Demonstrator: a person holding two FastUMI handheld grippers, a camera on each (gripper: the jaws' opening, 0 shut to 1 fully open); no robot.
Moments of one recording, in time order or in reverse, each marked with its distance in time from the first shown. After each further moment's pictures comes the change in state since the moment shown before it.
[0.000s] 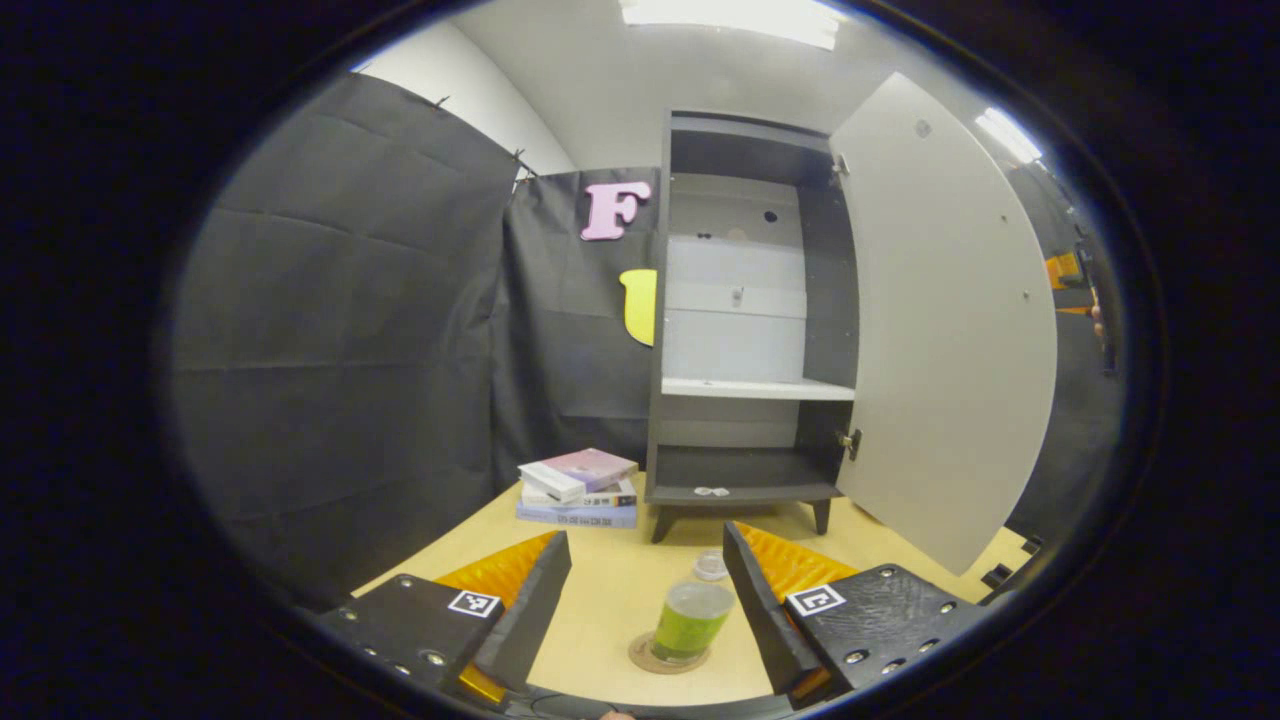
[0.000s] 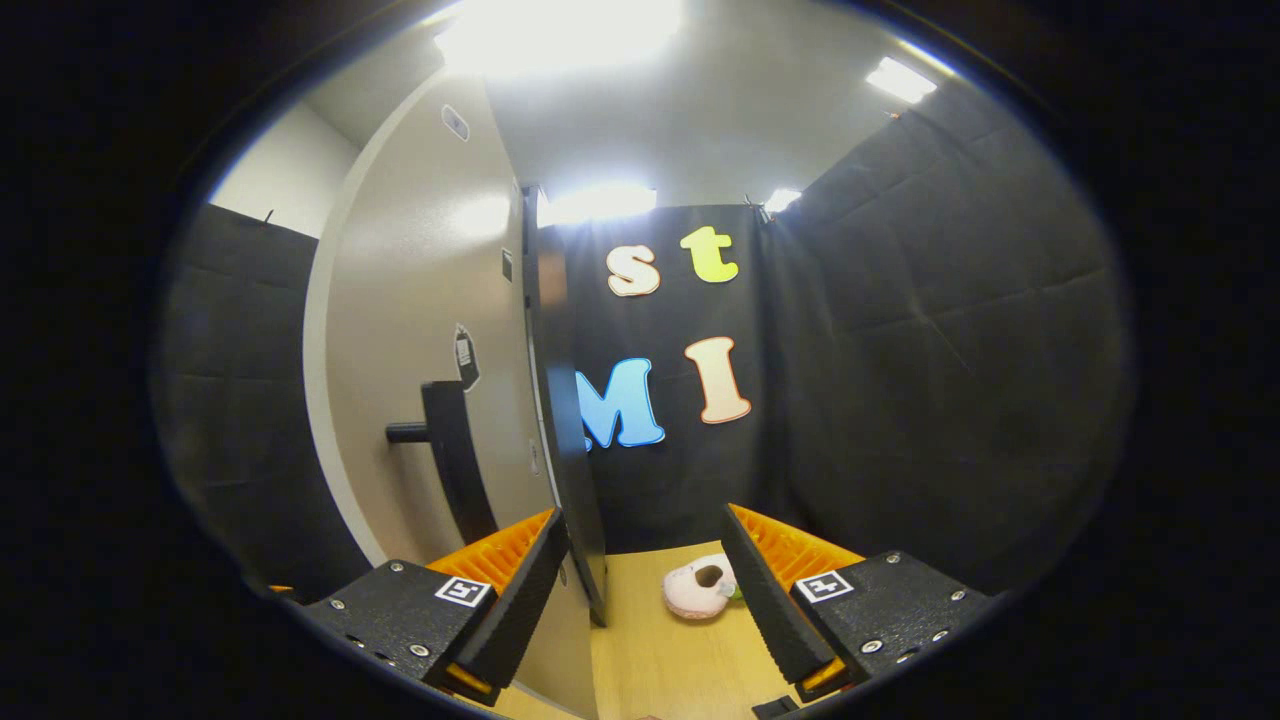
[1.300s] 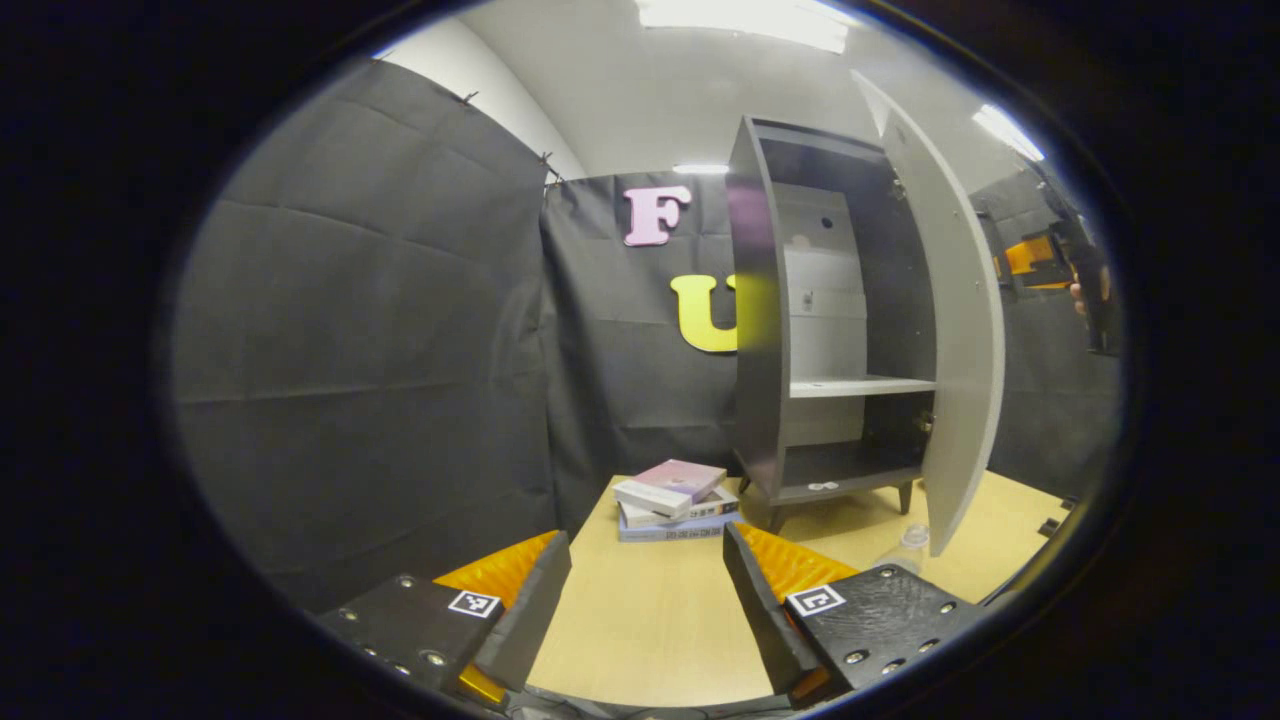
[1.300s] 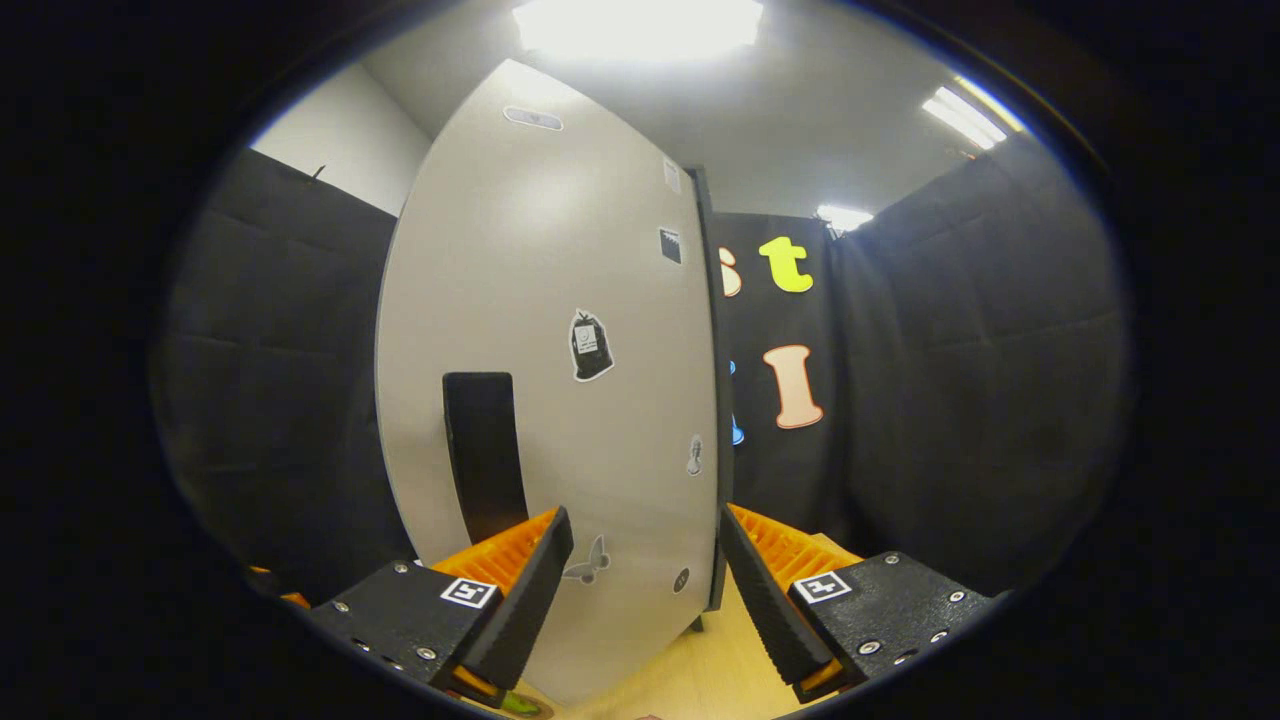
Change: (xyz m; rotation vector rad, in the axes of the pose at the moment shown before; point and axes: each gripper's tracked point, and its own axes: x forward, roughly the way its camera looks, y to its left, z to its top) left arm 0.027 0.196 -0.009 0.042 -0.003 0.009; right arm 0.020 0.235 -0.029 -0.061 0.021 0.099
